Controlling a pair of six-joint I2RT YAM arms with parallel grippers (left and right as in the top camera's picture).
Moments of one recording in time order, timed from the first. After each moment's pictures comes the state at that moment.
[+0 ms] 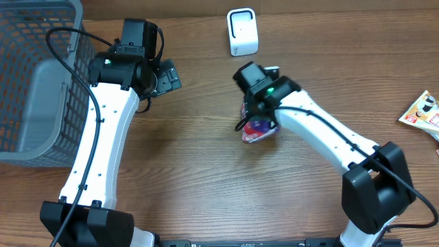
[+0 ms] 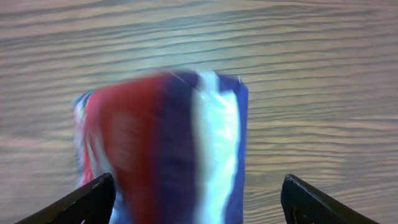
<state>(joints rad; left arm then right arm) -0.14 1.66 1.69 -1.20 -0.17 -0.53 0.57 1.88 1.50 -0.95 0.36 0.54</state>
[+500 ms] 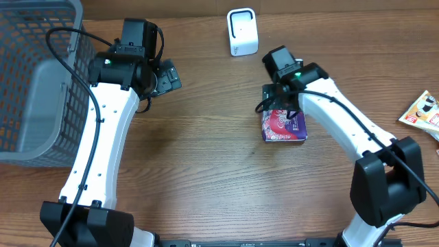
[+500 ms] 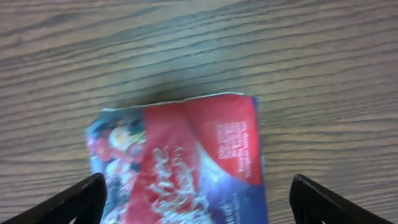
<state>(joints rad) -0.14 1.66 1.69 -1.20 -0.17 -0.53 0.40 1.88 1.50 -0.94 0.22 0.47</state>
